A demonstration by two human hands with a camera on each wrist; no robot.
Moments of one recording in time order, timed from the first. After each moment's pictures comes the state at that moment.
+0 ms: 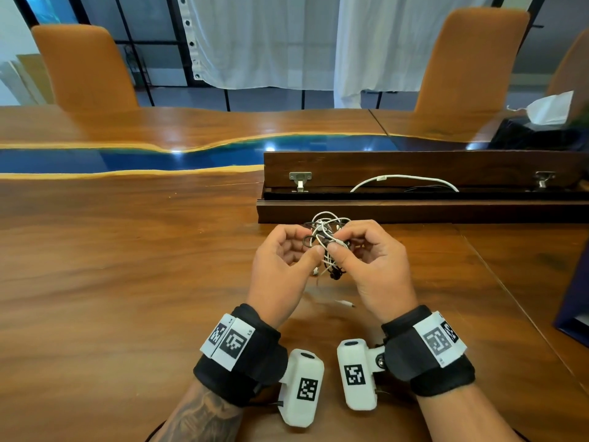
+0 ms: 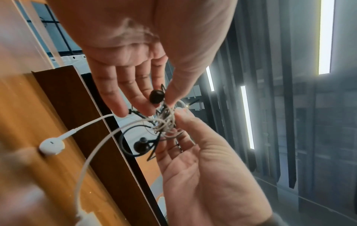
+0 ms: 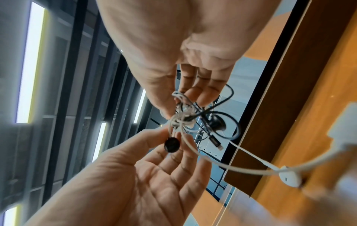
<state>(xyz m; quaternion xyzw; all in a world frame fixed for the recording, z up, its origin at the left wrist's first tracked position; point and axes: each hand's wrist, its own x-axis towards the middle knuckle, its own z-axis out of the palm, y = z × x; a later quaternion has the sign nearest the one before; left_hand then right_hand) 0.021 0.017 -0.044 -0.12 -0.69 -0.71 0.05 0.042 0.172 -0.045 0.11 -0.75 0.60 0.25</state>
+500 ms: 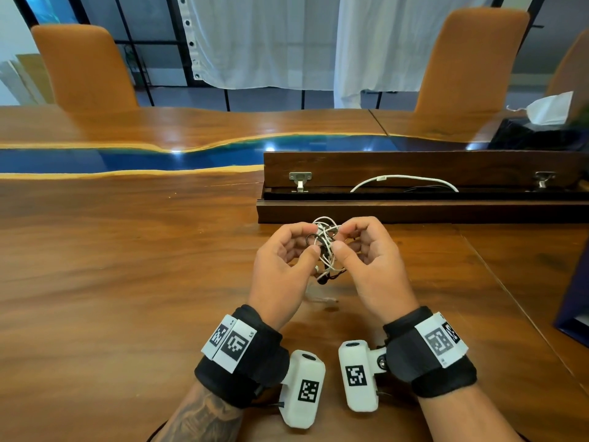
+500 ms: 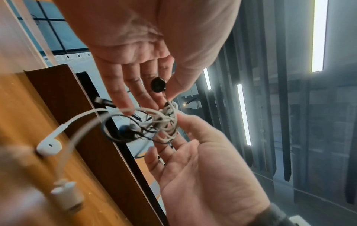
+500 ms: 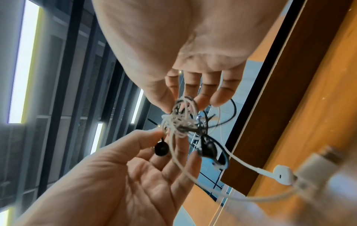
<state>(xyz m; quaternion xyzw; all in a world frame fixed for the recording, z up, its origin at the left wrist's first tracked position) 0.023 0.018 -0.044 -0.14 -0.70 -0.70 0.07 0.042 0.172 -0.045 0.07 -0.78 0.59 0.20</state>
